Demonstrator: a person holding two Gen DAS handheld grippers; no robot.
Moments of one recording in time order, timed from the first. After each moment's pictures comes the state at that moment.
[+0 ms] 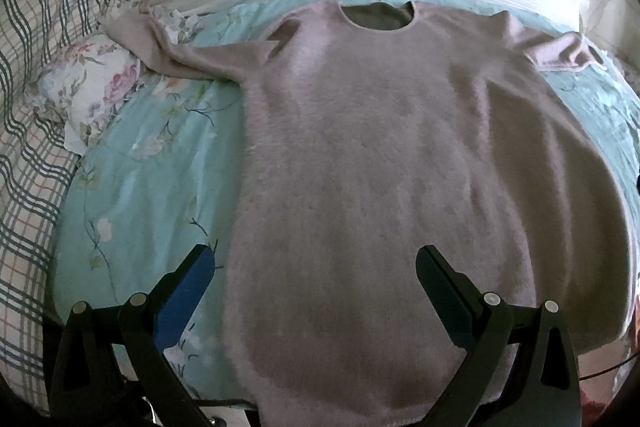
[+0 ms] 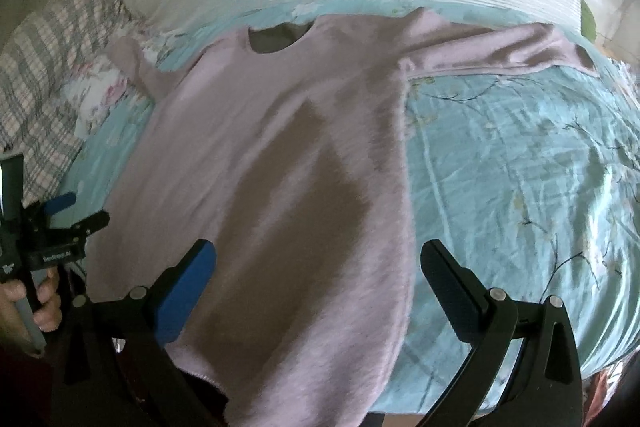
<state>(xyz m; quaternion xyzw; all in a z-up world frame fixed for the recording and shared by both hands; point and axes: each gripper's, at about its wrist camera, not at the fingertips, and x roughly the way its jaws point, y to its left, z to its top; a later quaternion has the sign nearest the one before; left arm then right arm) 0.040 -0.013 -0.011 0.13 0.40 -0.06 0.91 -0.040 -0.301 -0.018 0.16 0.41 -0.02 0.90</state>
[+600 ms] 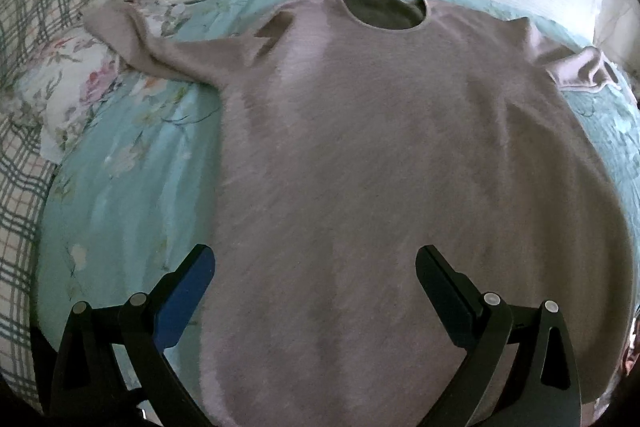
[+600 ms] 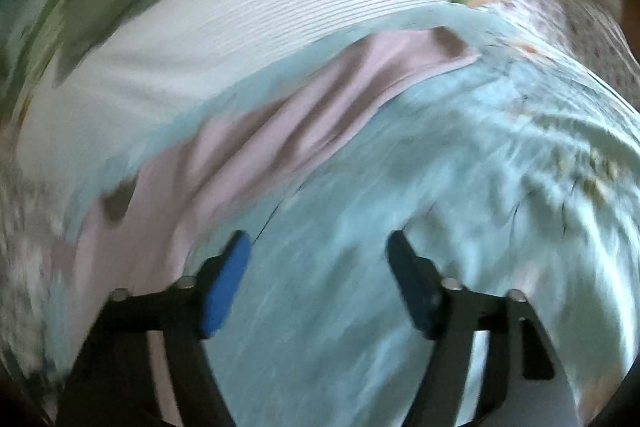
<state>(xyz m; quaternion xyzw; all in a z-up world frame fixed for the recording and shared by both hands) 0.106 -0.033 -0.013 0.09 0.43 -0.08 0.89 0.008 -0.576 -0.037 0.33 0.31 -0.20 0.87</state>
